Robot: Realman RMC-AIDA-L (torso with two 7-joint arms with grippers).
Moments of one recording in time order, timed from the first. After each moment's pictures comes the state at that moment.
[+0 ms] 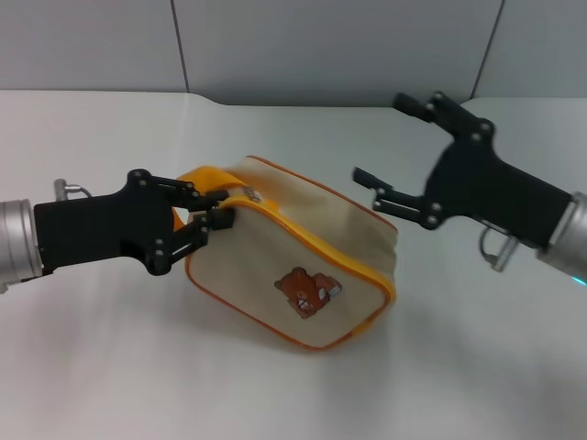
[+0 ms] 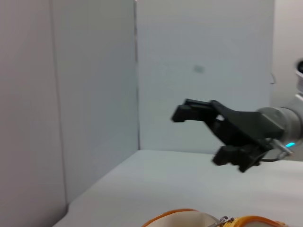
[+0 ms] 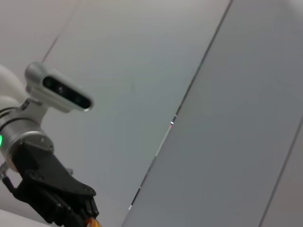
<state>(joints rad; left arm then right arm) -0.57 -1.99 0.71 0.50 1.87 1.64 -1.03 0.65 2.09 -0.22 -0.19 -1.95 -1.63 0.21</state>
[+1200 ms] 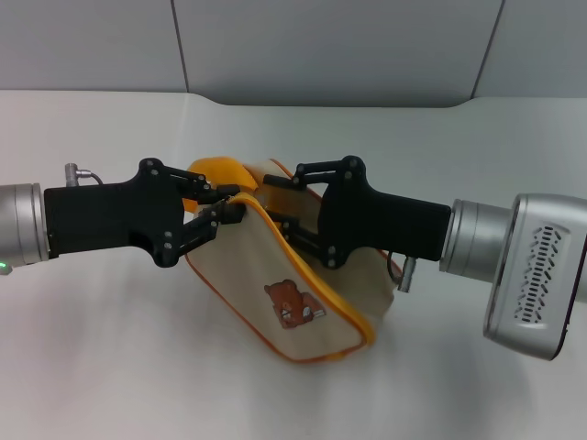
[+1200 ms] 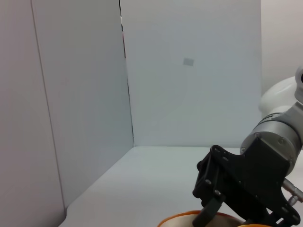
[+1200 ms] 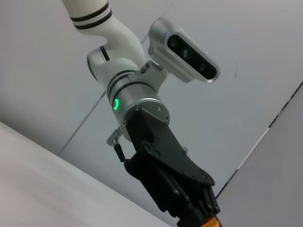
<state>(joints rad) -0.60 -1.99 0.71 0.56 1.90 1.64 -1.04 0.81 2.09 -0.43 -0.05 -1.96 -1.44 0.05</state>
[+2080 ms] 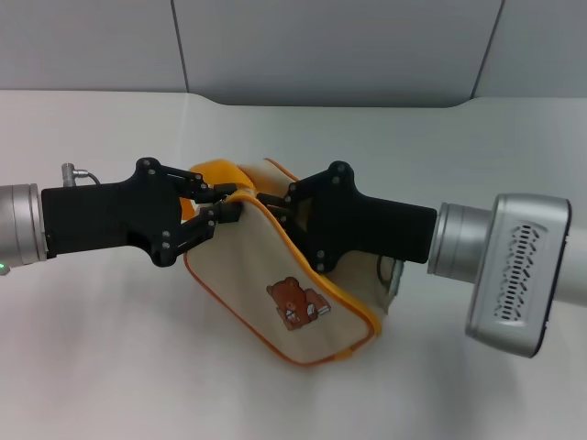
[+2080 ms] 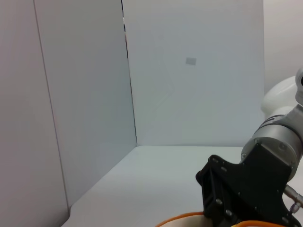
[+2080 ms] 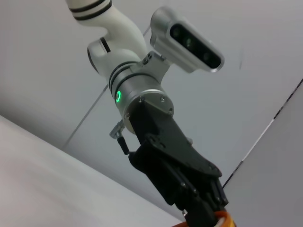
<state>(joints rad) -0.59 -2.00 0.71 0.57 1.90 1.64 -1.03 0.83 2.09 -0.43 -0.01 -1.96 -1.38 0.05</state>
